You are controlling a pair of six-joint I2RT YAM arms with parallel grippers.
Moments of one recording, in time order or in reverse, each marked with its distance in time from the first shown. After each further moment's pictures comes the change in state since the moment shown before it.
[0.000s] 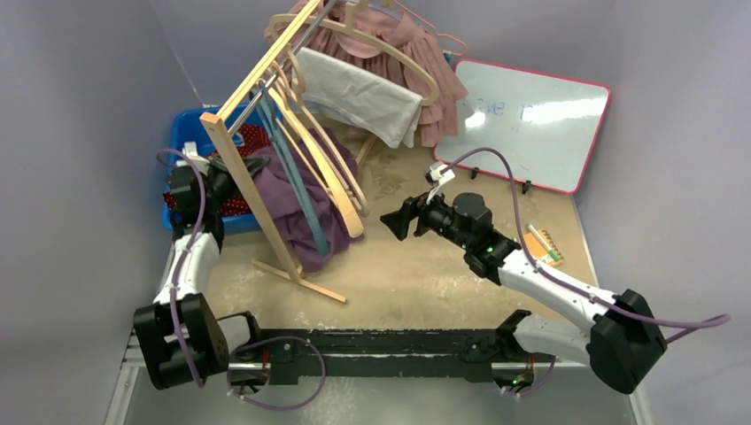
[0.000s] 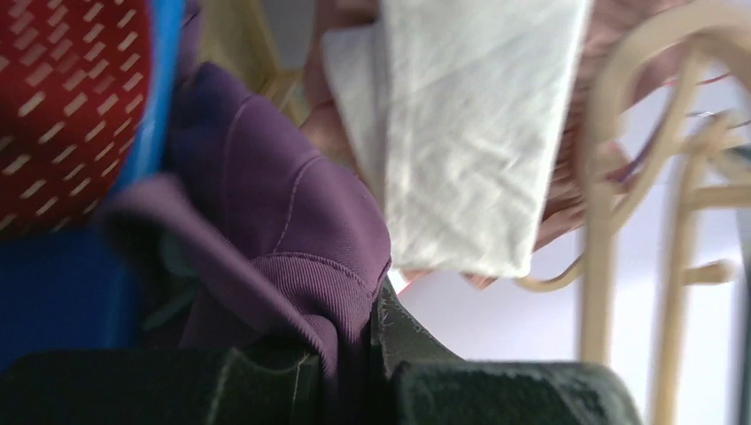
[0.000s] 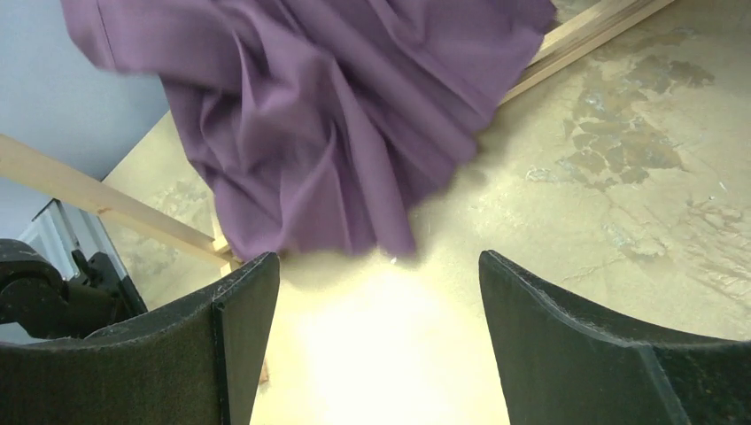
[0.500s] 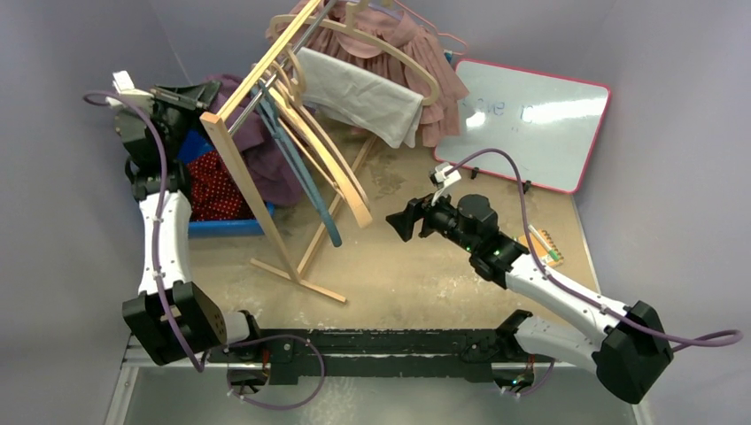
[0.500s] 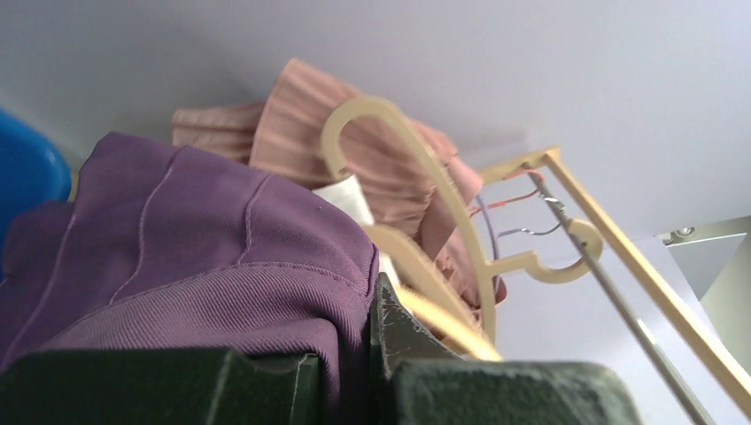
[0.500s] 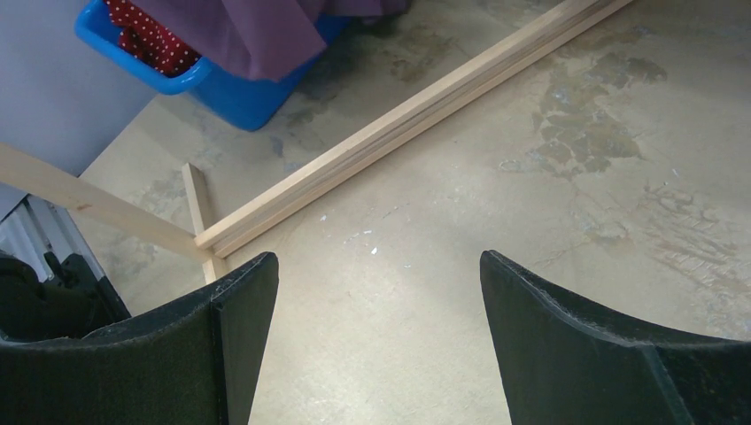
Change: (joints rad) left arm 0.066 0.130 0.518 -0.070 -0.165 0.011; right arm 0.002 -0.075 0.006 -0.100 0.056 -0.034
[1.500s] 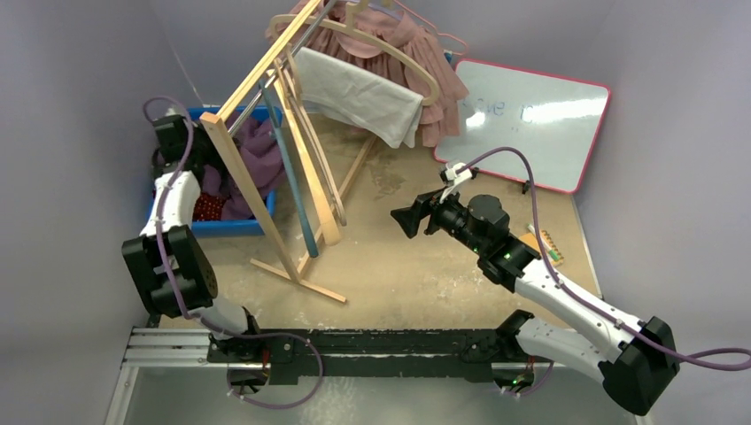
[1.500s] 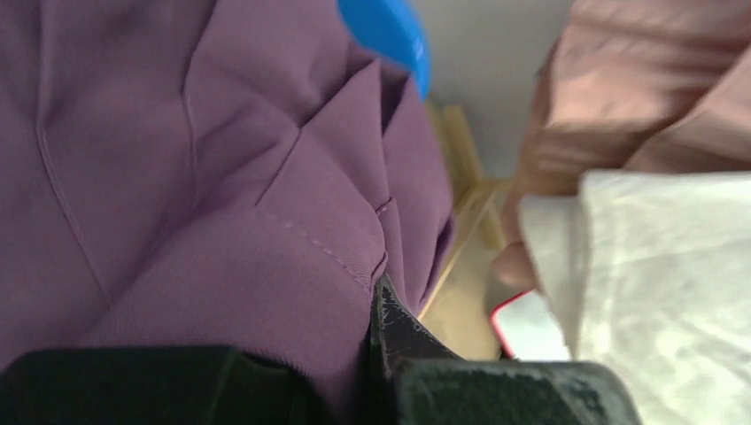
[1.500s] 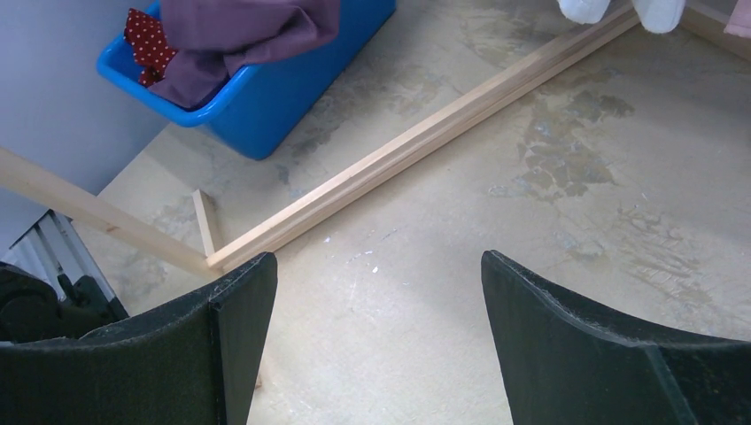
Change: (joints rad) left arm 0.003 0.282 0.086 -0.401 -0.071 0.472; right arm 0.000 -0.088 0.031 -0.057 0.036 -0.007
